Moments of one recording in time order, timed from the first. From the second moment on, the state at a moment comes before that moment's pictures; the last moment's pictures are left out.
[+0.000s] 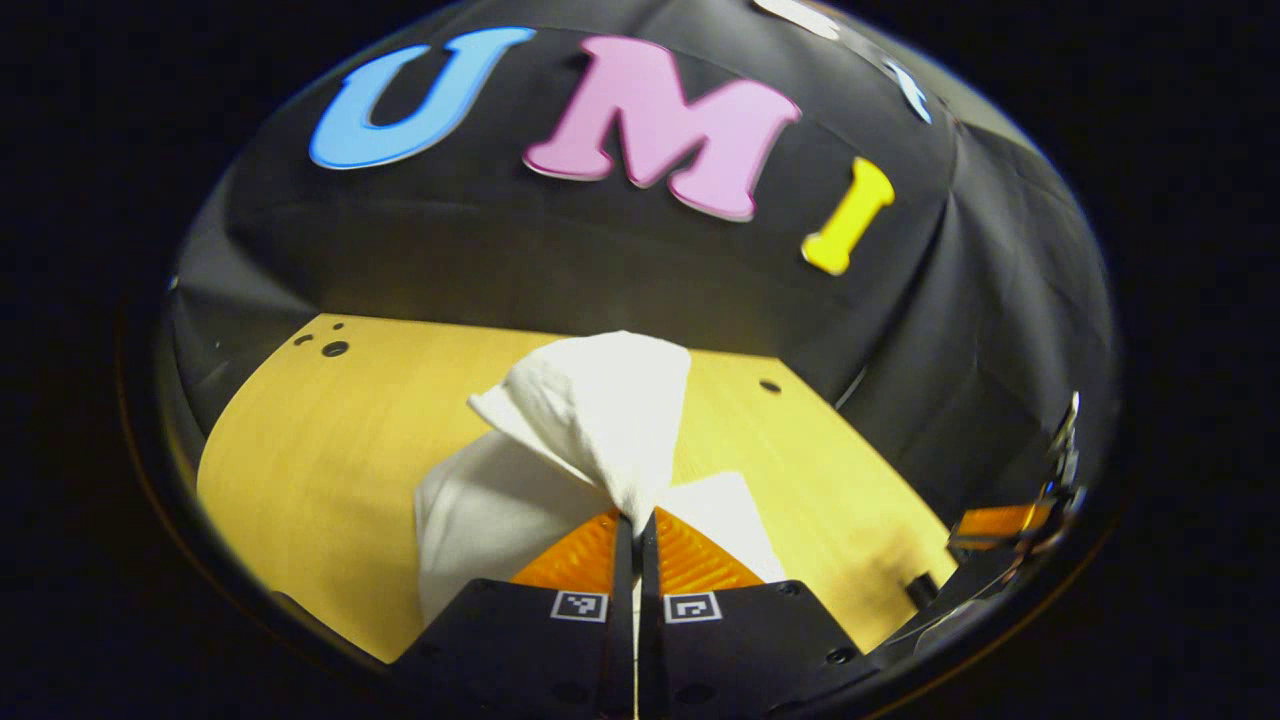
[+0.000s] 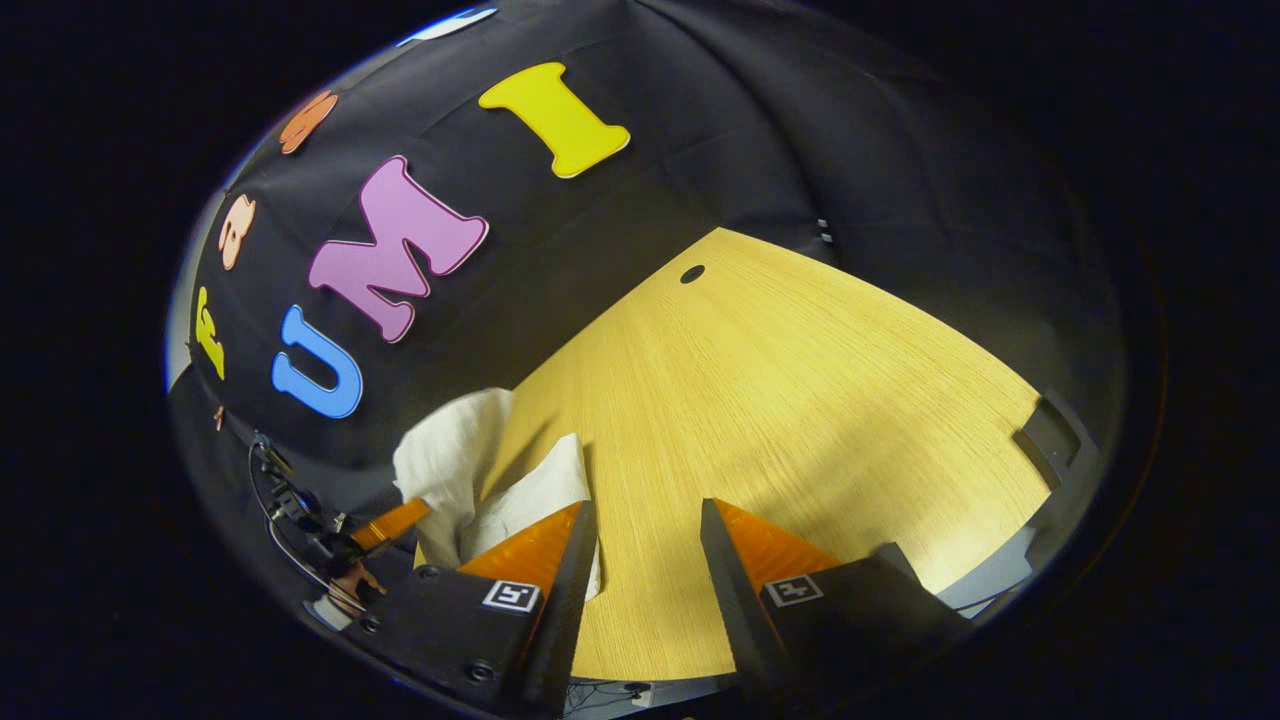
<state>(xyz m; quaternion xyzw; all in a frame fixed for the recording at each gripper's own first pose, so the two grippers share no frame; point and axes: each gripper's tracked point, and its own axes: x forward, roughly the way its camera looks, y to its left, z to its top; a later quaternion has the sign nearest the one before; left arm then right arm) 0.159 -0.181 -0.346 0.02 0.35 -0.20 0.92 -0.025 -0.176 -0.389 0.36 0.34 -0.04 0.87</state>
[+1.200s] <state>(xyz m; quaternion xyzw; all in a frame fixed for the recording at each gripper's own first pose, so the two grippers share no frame) 0.032 -0.191 -0.431 0.52 0.24 -0.43 0.70 -0.036 -0.156 -0.377 0.37 0.34 -0.02 0.86</state>
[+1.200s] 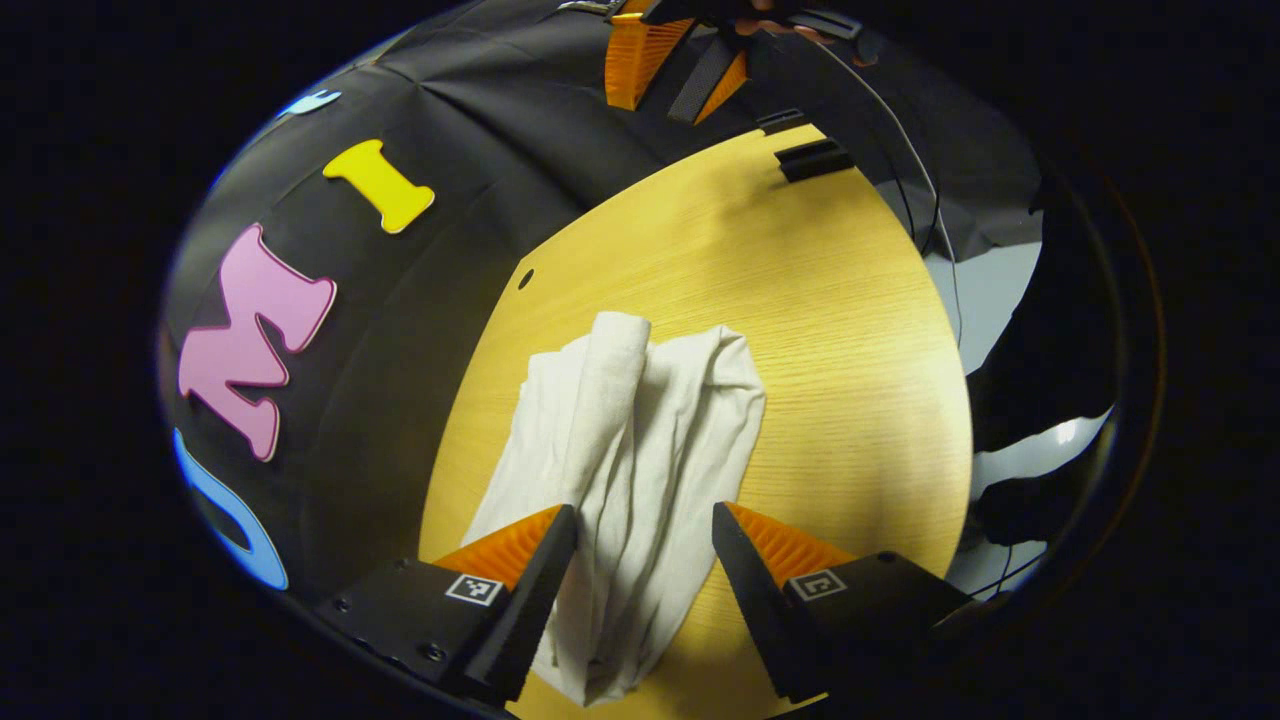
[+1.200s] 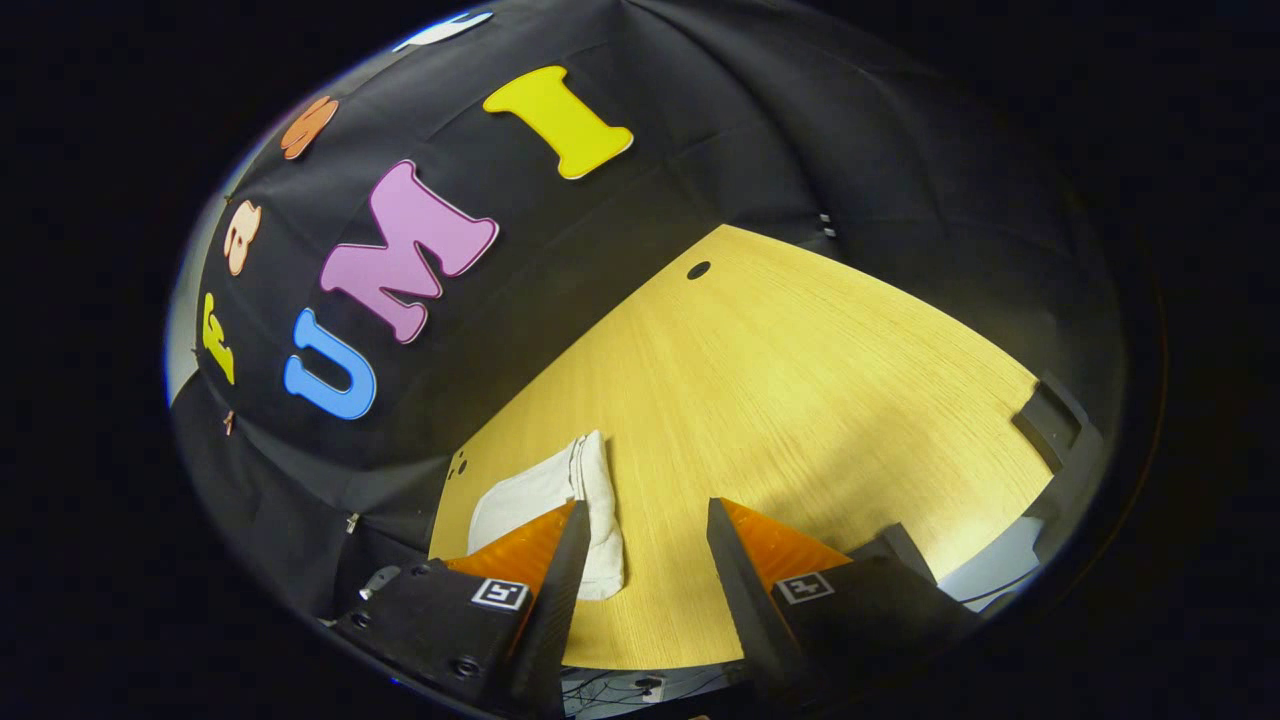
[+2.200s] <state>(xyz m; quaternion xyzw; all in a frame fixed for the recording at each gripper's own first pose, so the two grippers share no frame) 0.058 -0.118 -0.223 -0.01 0.30 -0.24 0.92 -0.001 -0.029 -0.314 0.33 0.32 0.09 0.89</state>
